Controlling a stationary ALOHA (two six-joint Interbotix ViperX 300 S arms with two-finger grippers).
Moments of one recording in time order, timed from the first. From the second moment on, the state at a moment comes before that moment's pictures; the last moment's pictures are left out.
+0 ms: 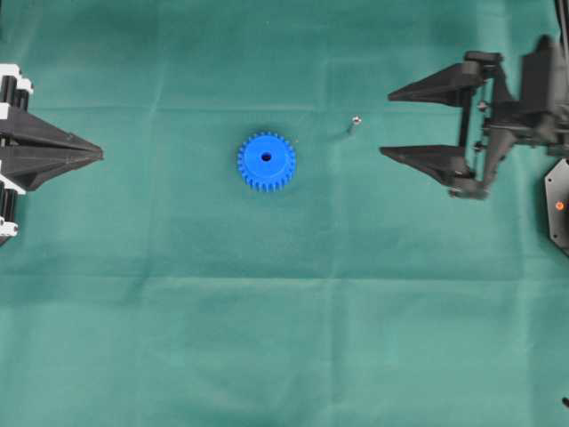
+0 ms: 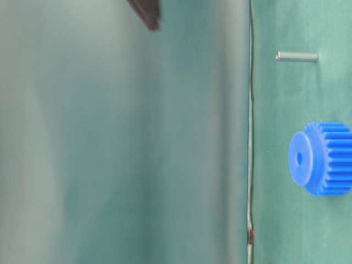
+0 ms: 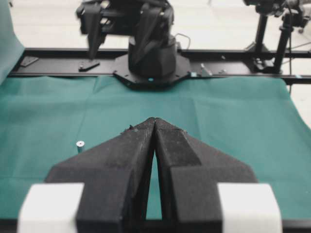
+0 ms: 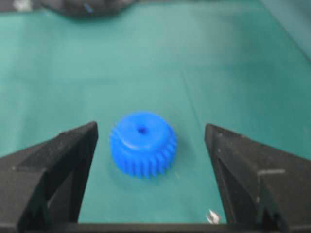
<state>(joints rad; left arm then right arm) 0.00 -0.97 1.18 0.01 -0.24 -0.01 -0.18 -0.49 1.12 0.00 -0.37 0.00</state>
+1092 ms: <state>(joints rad) 0.00 -0.97 1.18 0.01 -0.22 -0.01 -0.29 0.02 1.07 0.04 -0.56 0.00</state>
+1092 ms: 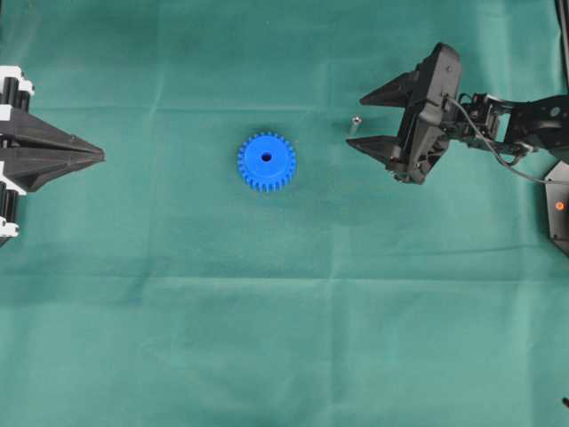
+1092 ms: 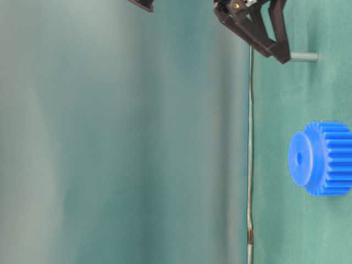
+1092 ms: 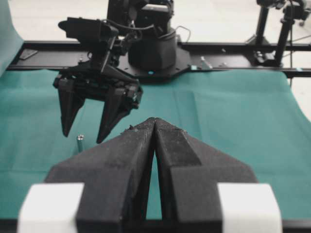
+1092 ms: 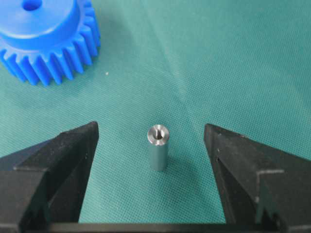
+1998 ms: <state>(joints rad) 0.00 -0.97 1.18 0.01 -0.20 -0.01 -0.29 0.01 1.05 0.04 -0.53 0.00</state>
